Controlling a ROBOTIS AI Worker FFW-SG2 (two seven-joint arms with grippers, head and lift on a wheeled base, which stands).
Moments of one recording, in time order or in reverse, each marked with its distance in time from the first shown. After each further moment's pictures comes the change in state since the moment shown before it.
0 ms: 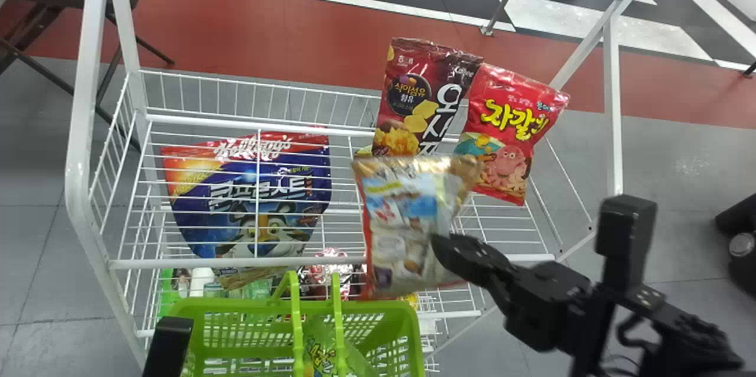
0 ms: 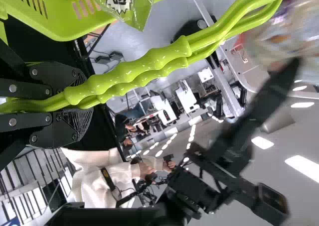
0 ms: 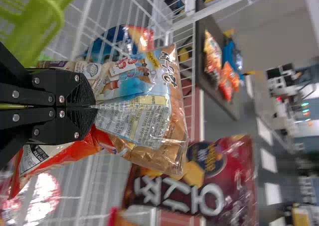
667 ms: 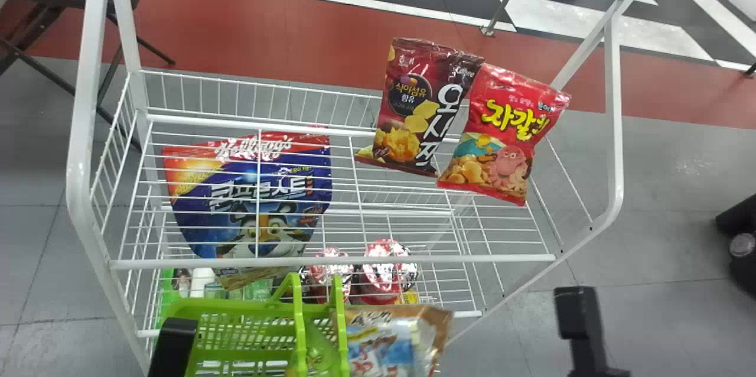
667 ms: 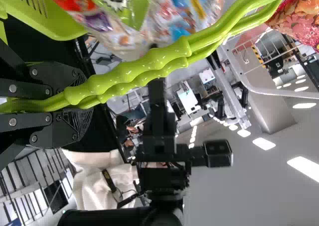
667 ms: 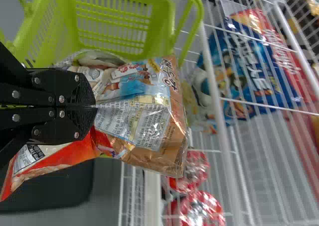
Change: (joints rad) left arm 0.002 0.001 -0.009 -0.006 -0.004 0.000 0.008; right arm 0.055 -0.065 0.048 0.103 -0.046 0.393 0.056
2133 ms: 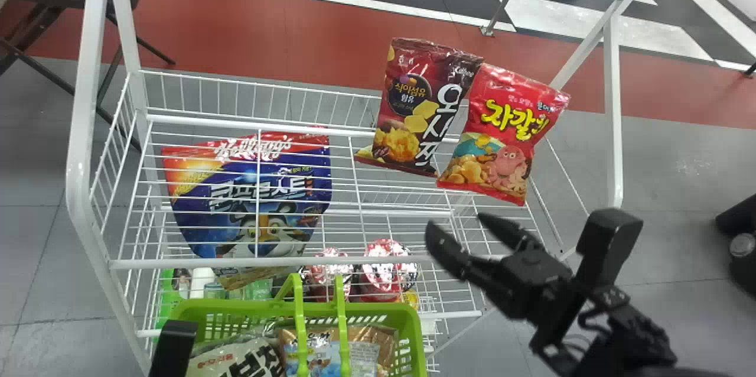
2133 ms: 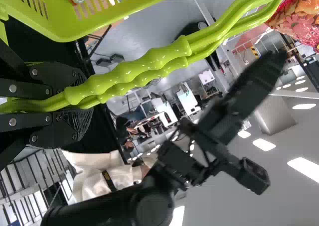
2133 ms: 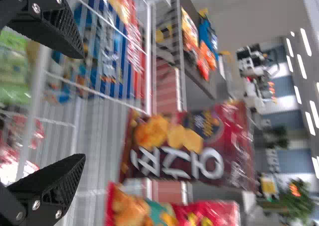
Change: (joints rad) left arm 0.011 -0.003 0.001 -0.009 -0.008 -0.005 0.002; right arm -0.126 0.068 0.019 0.211 -0.029 -0.881 -0.311
